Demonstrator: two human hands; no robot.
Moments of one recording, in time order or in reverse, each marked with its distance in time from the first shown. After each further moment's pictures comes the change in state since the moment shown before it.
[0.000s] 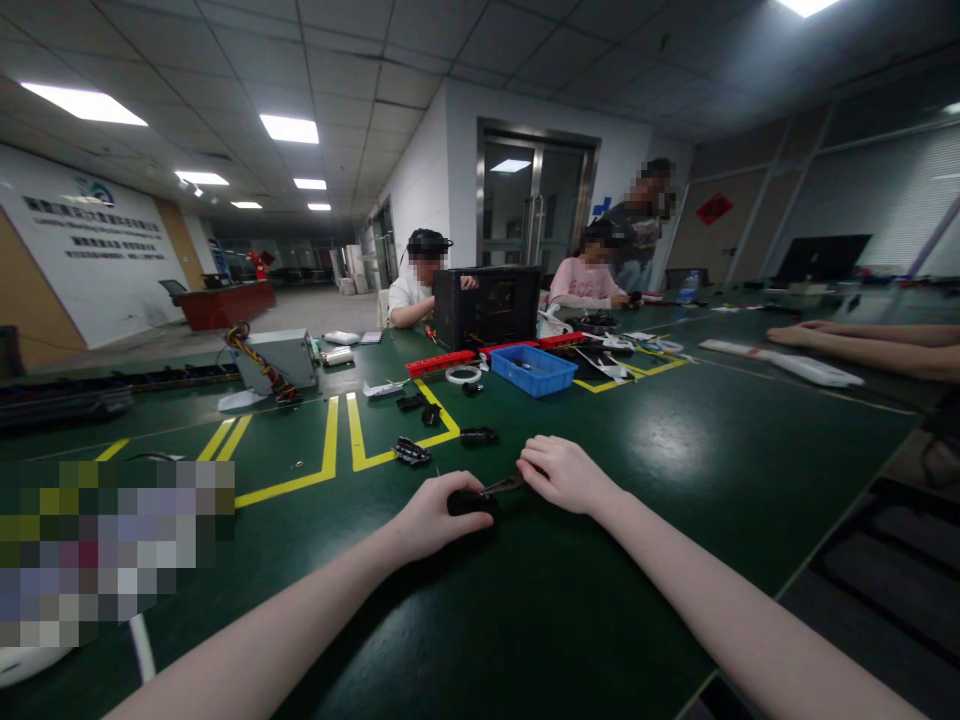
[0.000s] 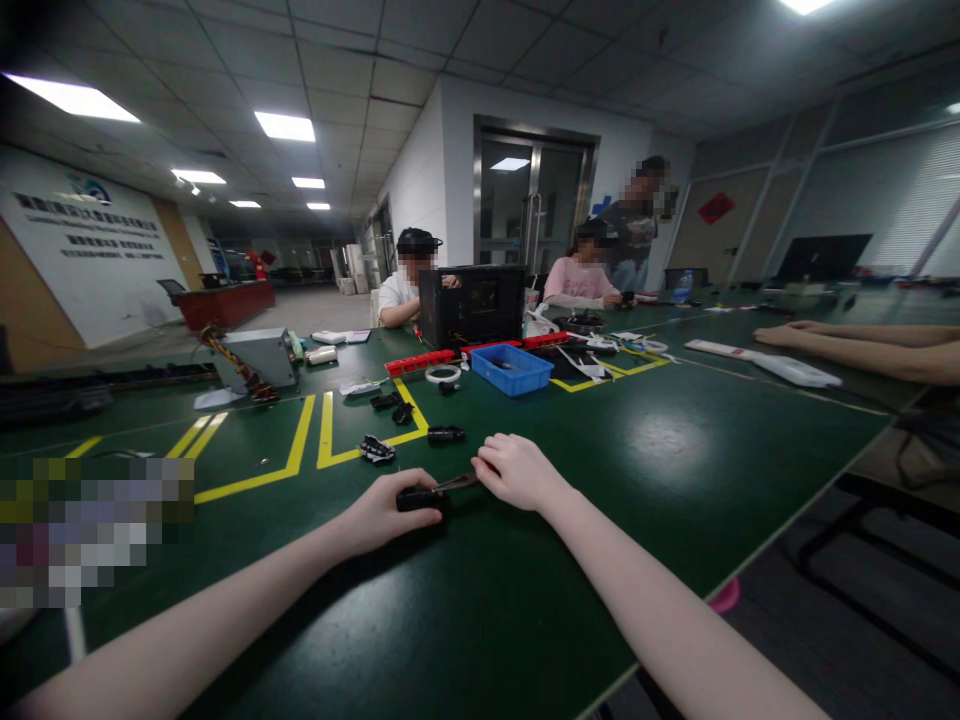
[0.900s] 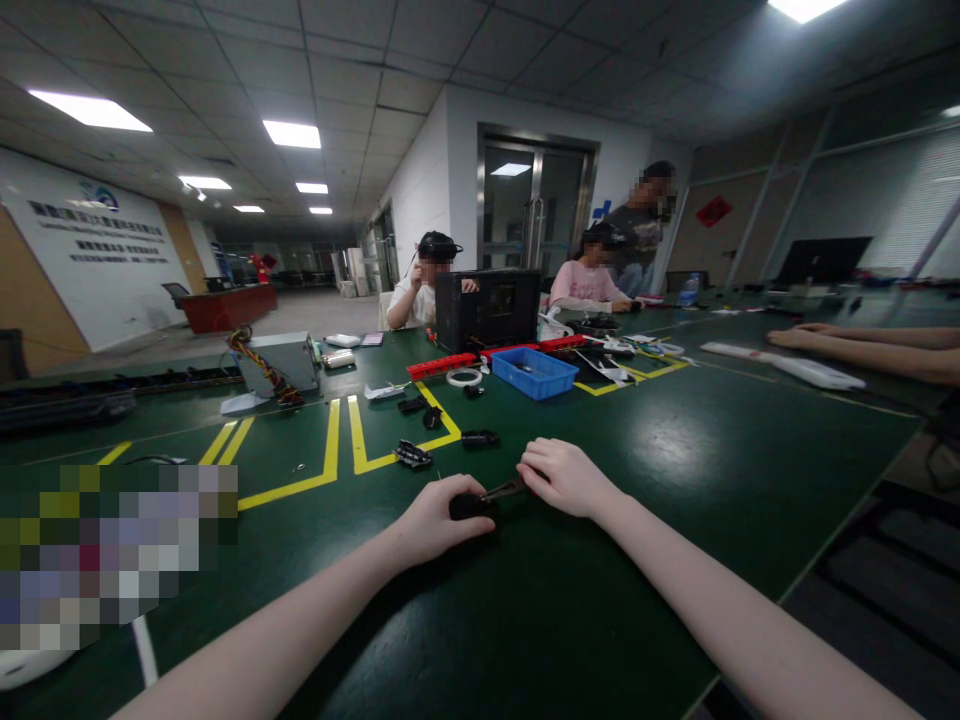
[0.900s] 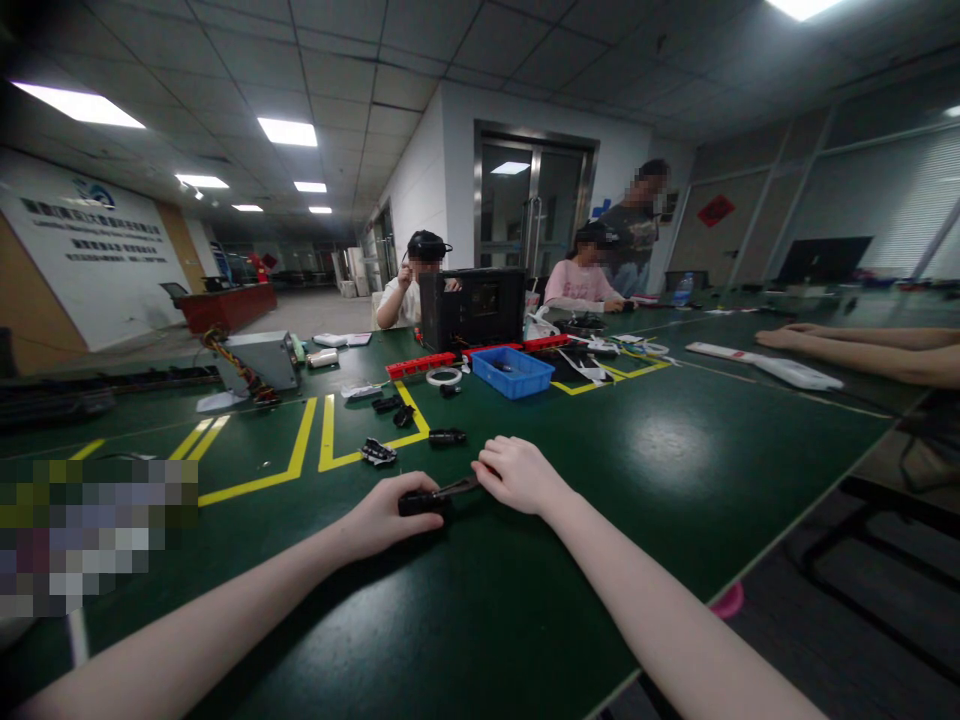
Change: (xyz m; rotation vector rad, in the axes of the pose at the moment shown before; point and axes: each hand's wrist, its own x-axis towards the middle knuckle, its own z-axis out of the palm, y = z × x) left_hand 0.000 -0.001 0.001 0.027 0.008 0.023; right_hand 0.000 0.000 0.000 -0.001 -0.008 -0.002
